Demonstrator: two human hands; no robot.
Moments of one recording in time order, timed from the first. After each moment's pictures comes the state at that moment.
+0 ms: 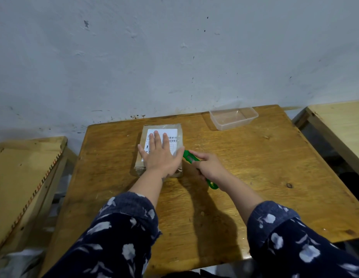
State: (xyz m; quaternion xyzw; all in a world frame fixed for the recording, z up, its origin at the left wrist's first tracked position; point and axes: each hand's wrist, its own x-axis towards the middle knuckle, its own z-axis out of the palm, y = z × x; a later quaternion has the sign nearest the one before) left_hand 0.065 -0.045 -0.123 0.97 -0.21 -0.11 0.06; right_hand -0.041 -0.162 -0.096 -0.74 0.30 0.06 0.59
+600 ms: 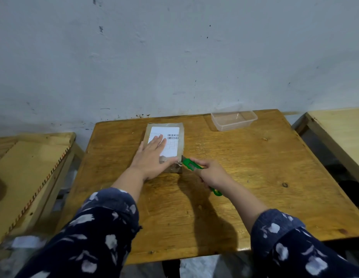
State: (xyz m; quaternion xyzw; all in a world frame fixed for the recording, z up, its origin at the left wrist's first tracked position) left_hand 0.062 0.010 -0.113 0.93 -0.34 -0.10 0.06; right_hand -0.073 -0.155 -0.093 -0.79 0.27 0.09 0.54
